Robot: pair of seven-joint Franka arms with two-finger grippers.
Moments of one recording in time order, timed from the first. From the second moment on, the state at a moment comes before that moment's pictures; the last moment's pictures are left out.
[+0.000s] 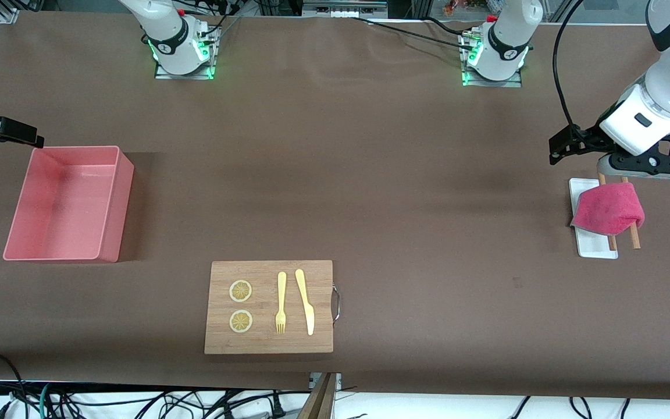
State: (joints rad) left arm 0.00 0.02 -0.11 -1.69 -0.01 1.69 -0.05; right arm -0.06 0.18 -0.03 -1.37 -0.01 1.35 -0.05
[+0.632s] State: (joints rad) left arm 0.00 0.02 -0.11 -1.69 -0.01 1.68 -0.05; right arm -0.06 0.18 -0.03 -1.37 -0.01 1.35 -0.05
